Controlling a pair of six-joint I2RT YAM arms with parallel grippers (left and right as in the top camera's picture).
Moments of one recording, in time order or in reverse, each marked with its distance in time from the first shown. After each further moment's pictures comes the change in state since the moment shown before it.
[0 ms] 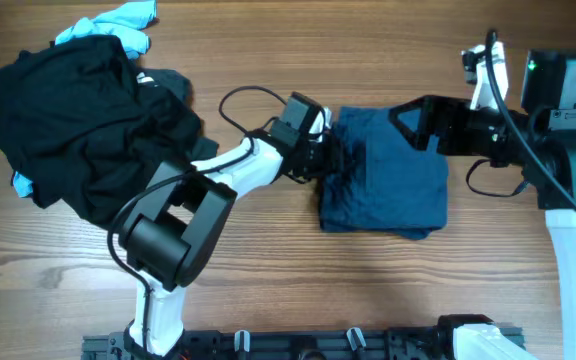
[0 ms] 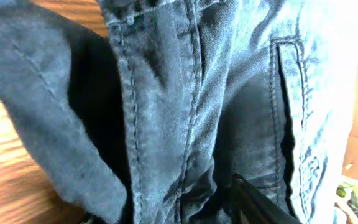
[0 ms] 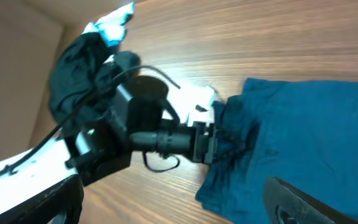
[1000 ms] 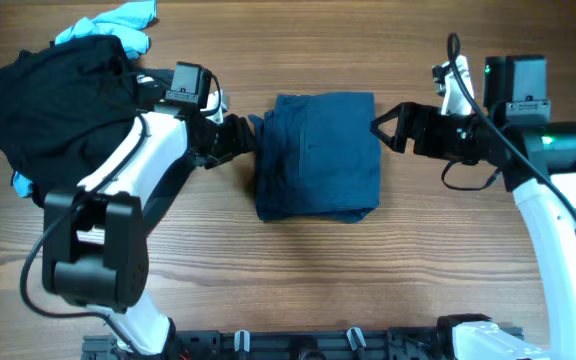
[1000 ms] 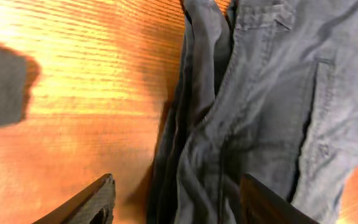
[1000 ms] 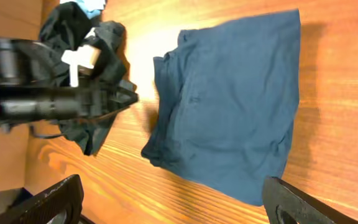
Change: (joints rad) left arm 0.403 -0.235 0.001 -0.551 -0.119 0.248; right arm 0.039 0.072 -0.153 0.091 -0.023 0.043
